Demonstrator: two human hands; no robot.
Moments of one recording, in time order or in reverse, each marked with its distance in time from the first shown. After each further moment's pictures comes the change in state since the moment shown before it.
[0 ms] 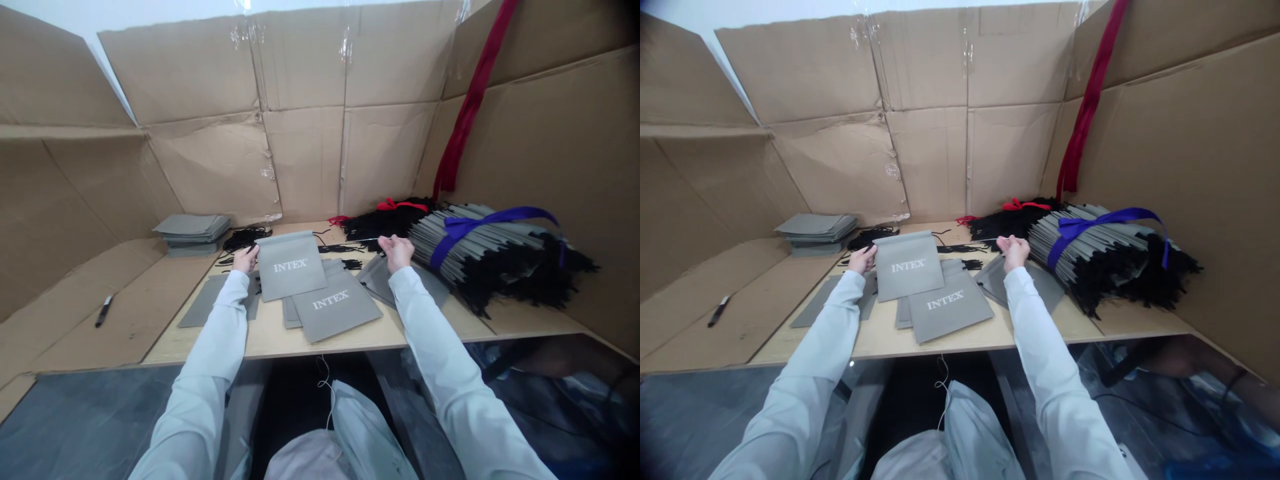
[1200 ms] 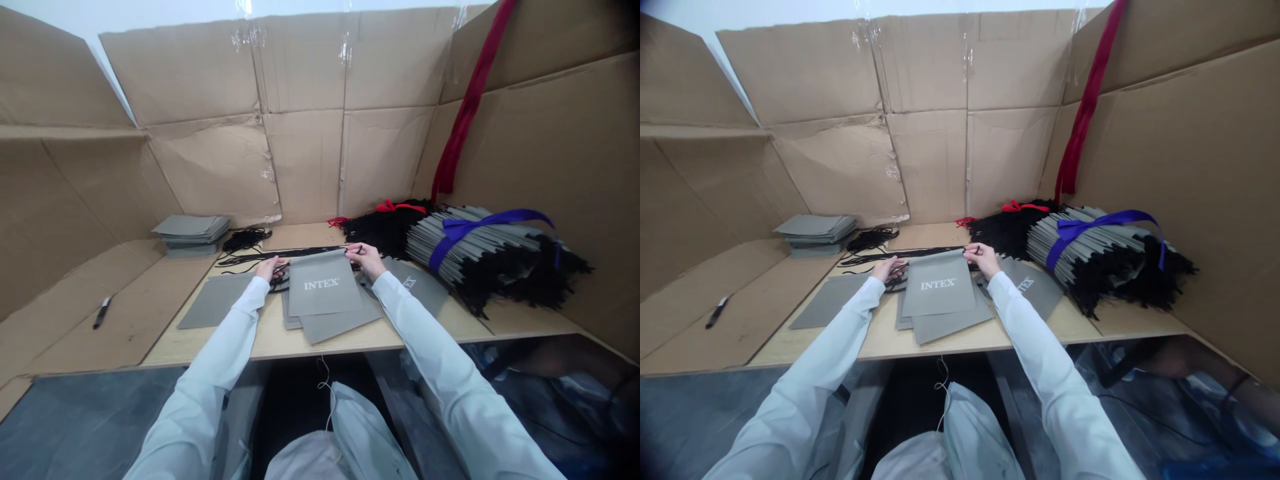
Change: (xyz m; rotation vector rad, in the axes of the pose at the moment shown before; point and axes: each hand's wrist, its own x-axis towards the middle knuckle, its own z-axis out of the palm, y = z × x) left_hand -0.018 -0.021 0.048 0.082 -0.031 -0.198; right_hand -0.040 0.031 0.015 -0.376 -0.649 0.037
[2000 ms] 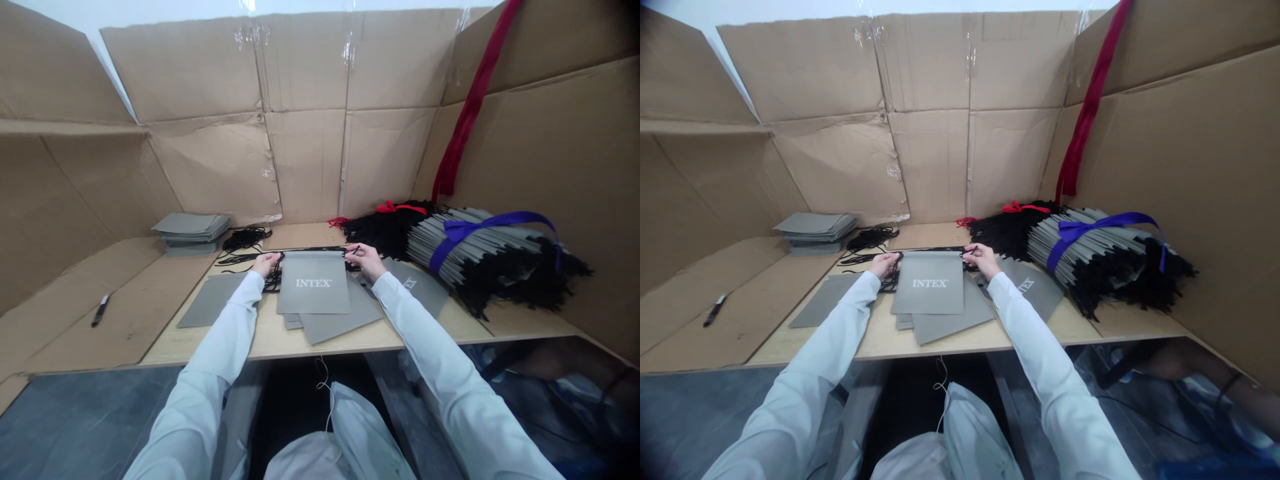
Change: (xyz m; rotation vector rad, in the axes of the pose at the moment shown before) left_hand 0.014 0.003 -0.006 -0.075 -0.042 0.023; right_hand -0.002 -0.002 0.000 -0.069 -0.055 0.016
